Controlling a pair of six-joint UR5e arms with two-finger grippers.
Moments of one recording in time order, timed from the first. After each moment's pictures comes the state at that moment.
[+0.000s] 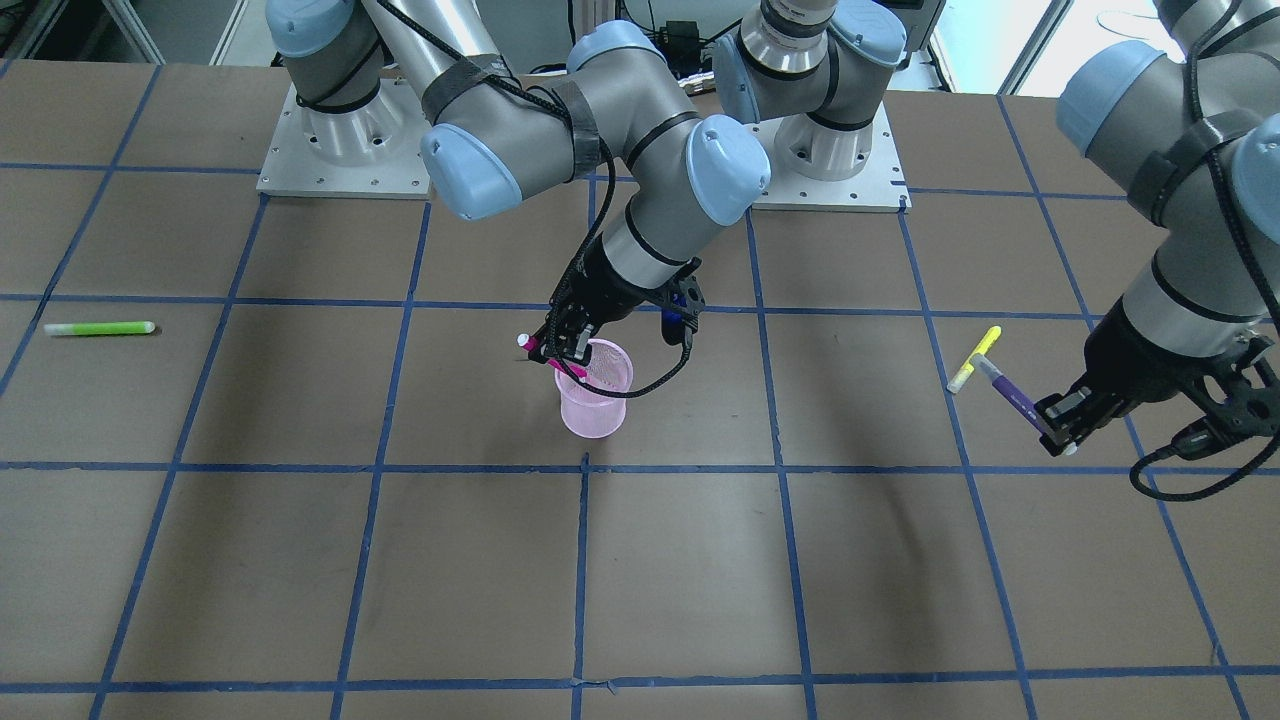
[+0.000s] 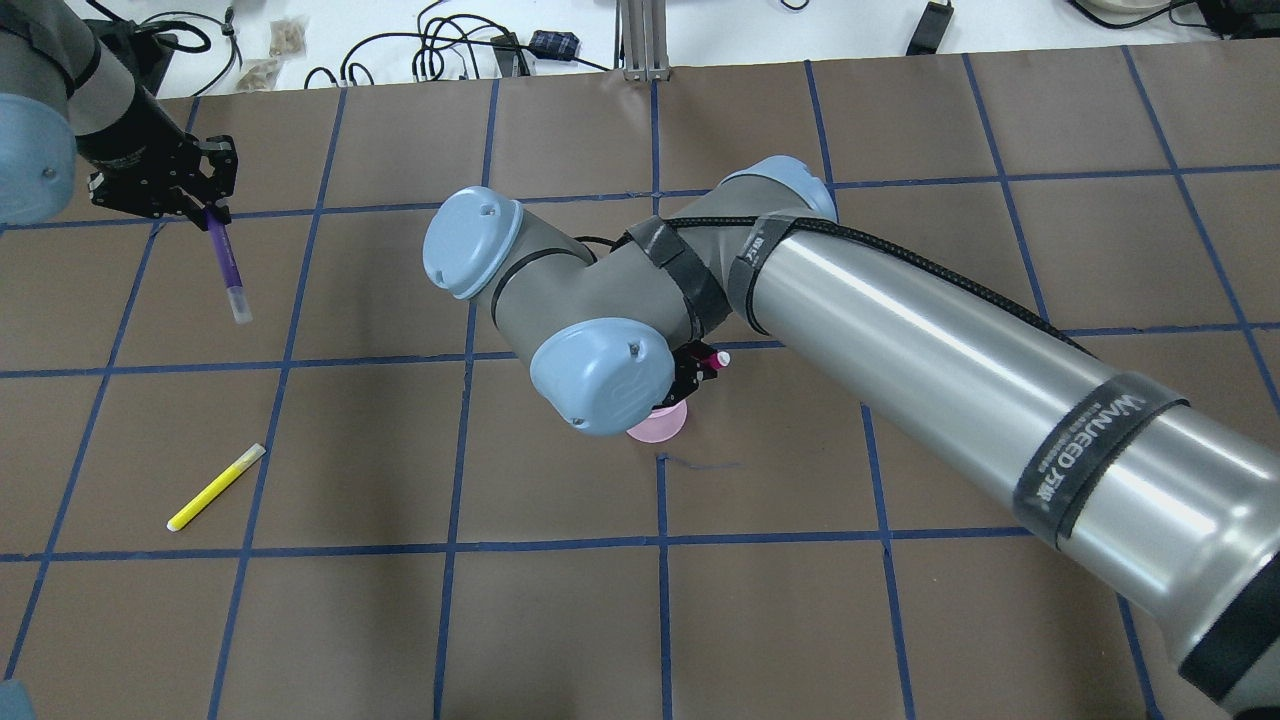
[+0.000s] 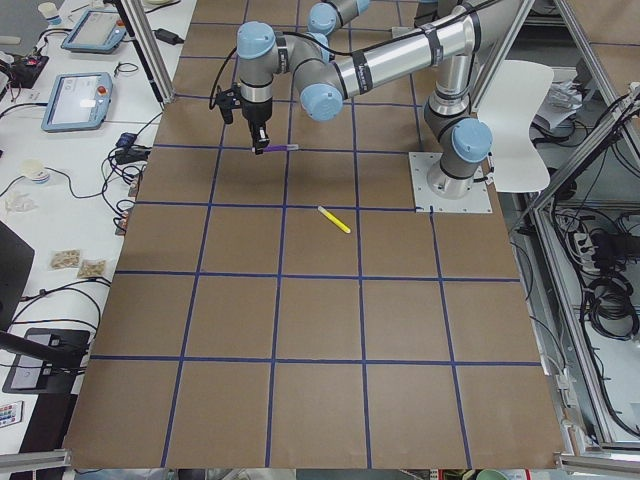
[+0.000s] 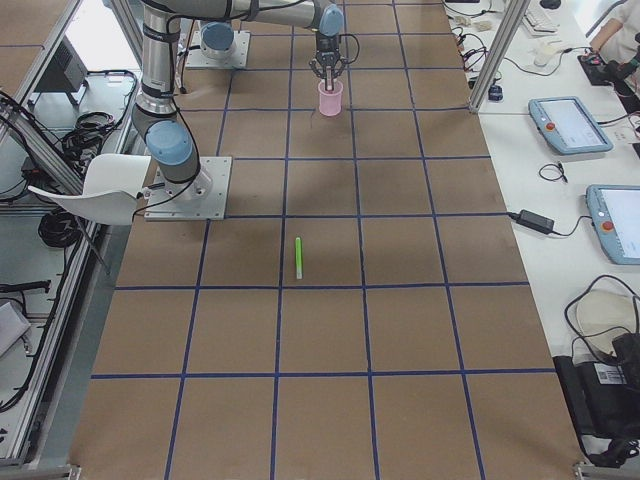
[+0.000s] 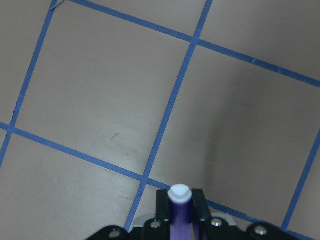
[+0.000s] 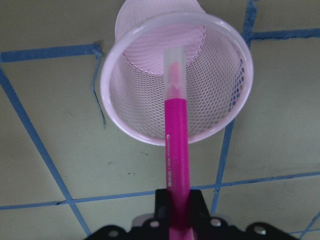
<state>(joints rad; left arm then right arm) -1.27 -1.79 -1.60 -1.20 1.62 -0.06 2.17 -1.14 1.56 -1.71 -2.07 -0.83</state>
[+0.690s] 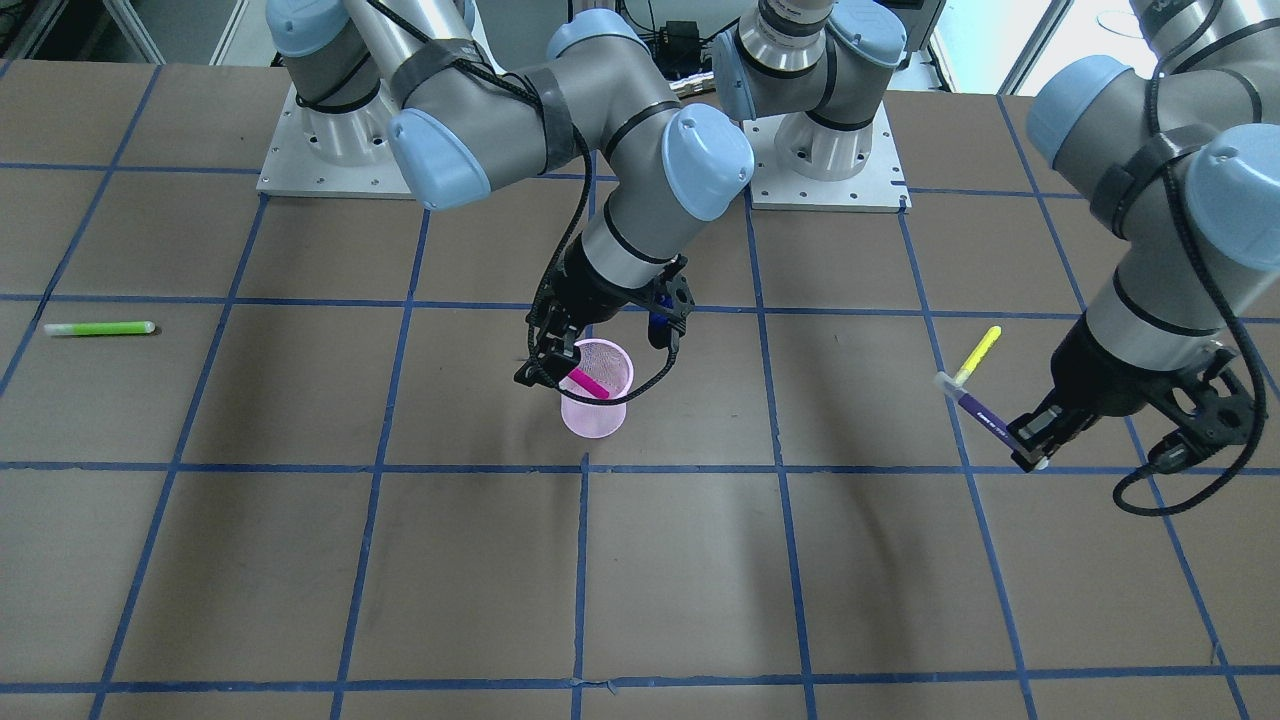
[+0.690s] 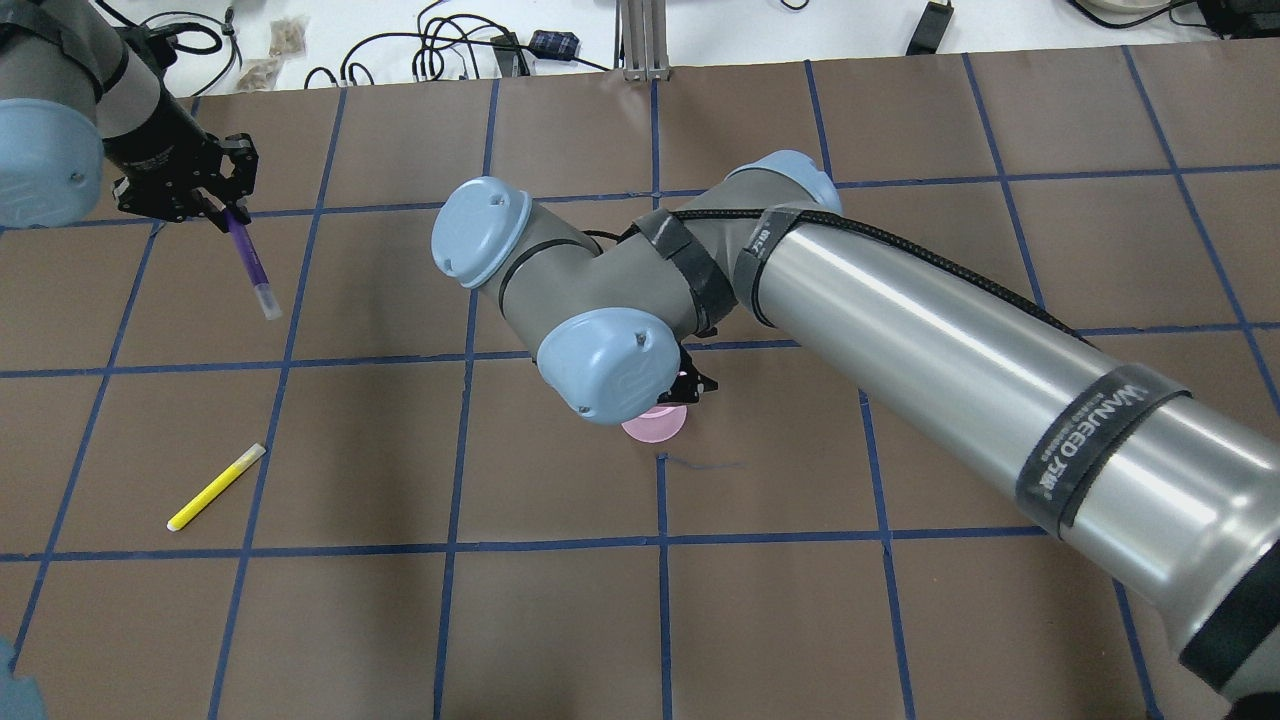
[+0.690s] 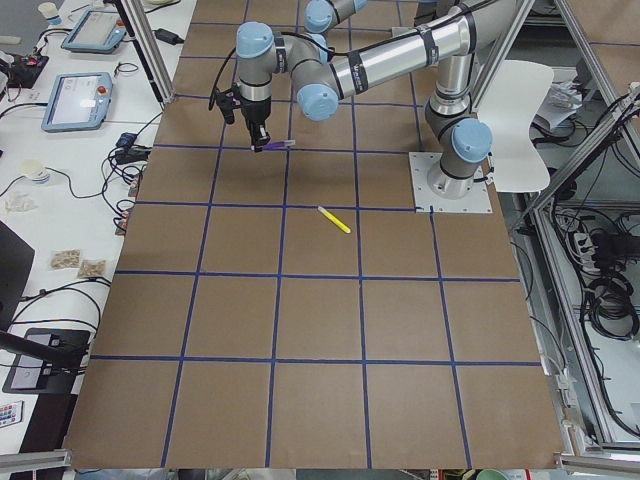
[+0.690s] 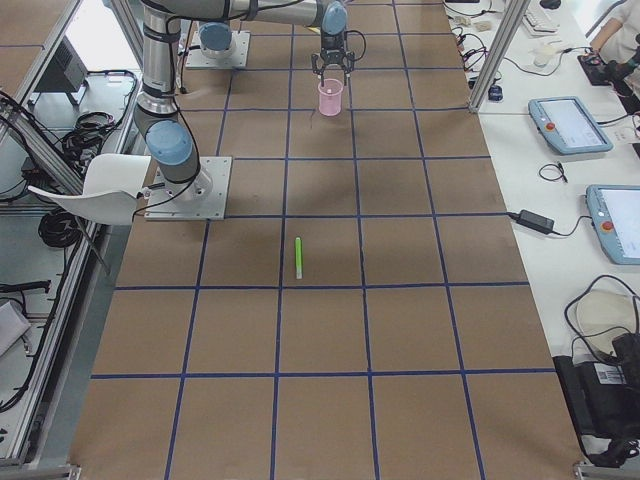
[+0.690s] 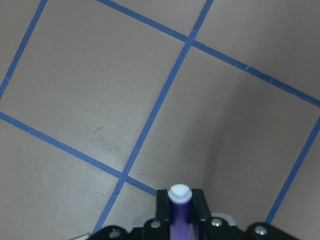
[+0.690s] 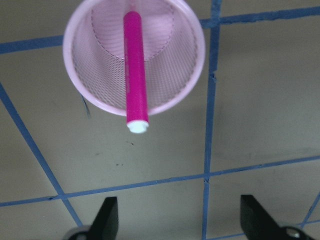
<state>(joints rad) -1.34 -1.81 -1.60 -1.14 1.62 -0.25 2.10 -1.19 1.53 -1.70 -2.03 -0.85</state>
